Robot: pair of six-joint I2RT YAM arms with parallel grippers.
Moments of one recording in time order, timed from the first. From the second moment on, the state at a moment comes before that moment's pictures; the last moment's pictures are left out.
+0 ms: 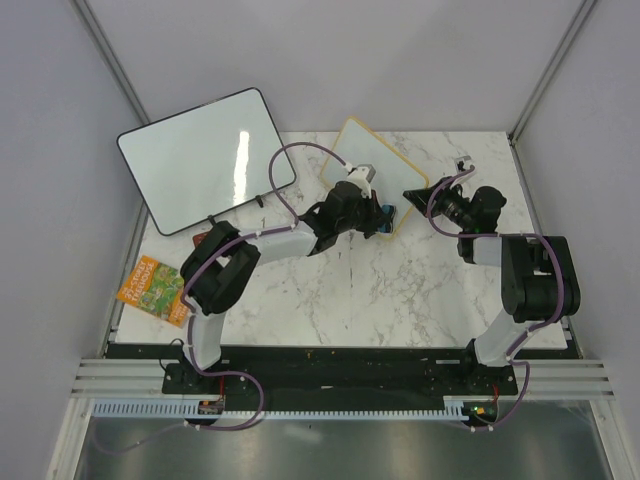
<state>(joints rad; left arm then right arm) -0.80 2.00 1.32 0.30 0.08 -0.56 -0.04 1.71 0.69 0.98 -0.77 0.51</state>
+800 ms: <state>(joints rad) -0.84 2.07 1.37 0.39 -0.24 -0.56 -0.04 1.71 0.69 0.97 -0.78 0.51</state>
